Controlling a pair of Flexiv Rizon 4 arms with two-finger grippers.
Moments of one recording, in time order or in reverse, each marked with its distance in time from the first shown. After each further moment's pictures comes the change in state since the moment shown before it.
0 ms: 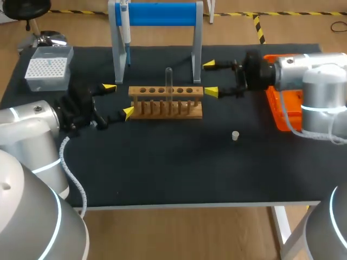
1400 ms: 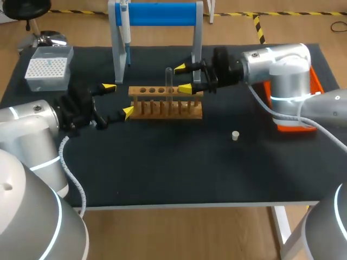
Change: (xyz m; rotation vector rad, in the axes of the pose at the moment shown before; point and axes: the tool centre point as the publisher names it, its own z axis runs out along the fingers) left arm -0.001 -0.001 0.000 -0.002 0.002 0.000; right arm -0.016 -0.017 0.072 -0.019 0.145 0.064
